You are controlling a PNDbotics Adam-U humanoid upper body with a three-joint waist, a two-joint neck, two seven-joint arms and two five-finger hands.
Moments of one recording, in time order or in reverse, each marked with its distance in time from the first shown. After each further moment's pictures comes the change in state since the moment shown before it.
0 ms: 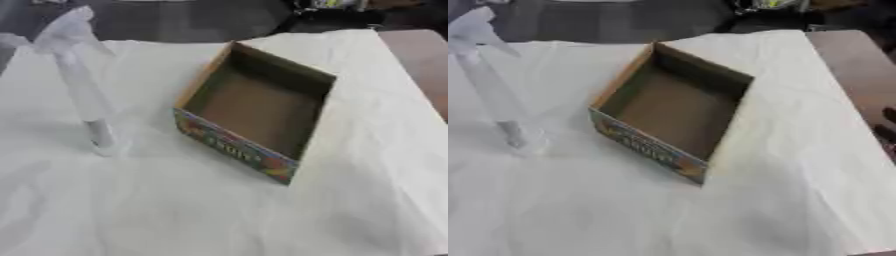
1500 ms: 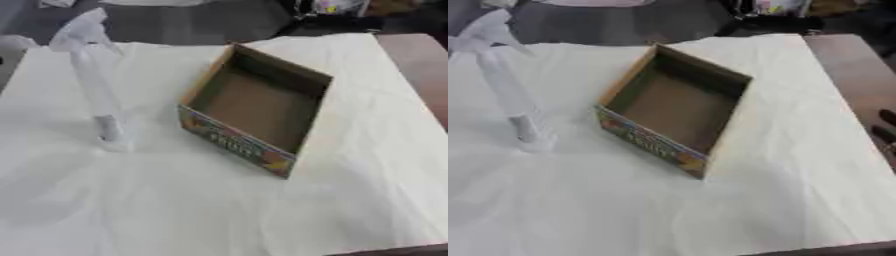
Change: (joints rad) left arm -0.296 0.461 -0.102 0.036 -0.035 0.163 -0.528; right arm 0.052 -0.026 0.018 0.000 -0.002 0.015 0.030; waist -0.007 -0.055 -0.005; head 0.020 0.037
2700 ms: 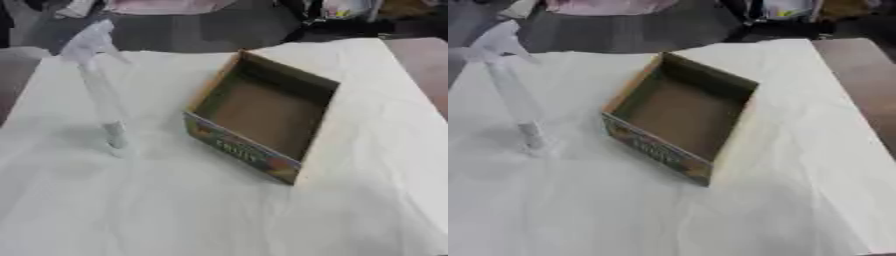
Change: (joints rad) left arm -0.370 -0.078 -0.170 0.308 0.020 0.062 -0.150; right arm -0.019 -0.010 0.024 0.000 -0.008 0.028 0.025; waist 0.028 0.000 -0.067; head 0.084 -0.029
